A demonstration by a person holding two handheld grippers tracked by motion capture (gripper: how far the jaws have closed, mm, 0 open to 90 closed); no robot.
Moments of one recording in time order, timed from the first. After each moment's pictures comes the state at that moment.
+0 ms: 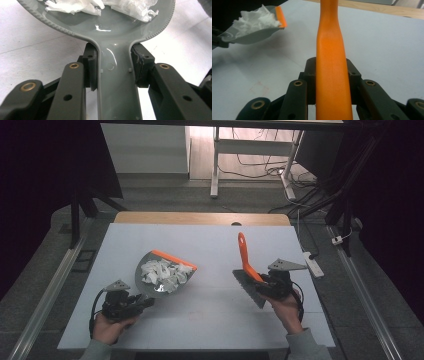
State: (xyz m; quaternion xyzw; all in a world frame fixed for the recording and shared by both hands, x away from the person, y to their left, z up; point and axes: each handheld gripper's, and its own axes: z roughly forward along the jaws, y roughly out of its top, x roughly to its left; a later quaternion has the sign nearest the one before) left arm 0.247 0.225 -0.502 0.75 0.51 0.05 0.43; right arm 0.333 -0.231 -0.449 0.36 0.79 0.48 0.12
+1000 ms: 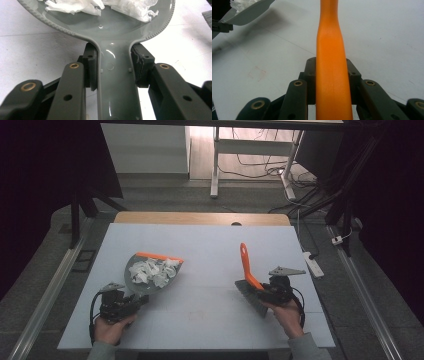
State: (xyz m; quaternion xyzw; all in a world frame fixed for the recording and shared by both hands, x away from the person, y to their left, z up) left arm 0.246 0.228 -0.516 0.69 0.59 0.07 0.41; right arm 0.333 -0.244 -0.480 0.41 0.79 0.45 0.07
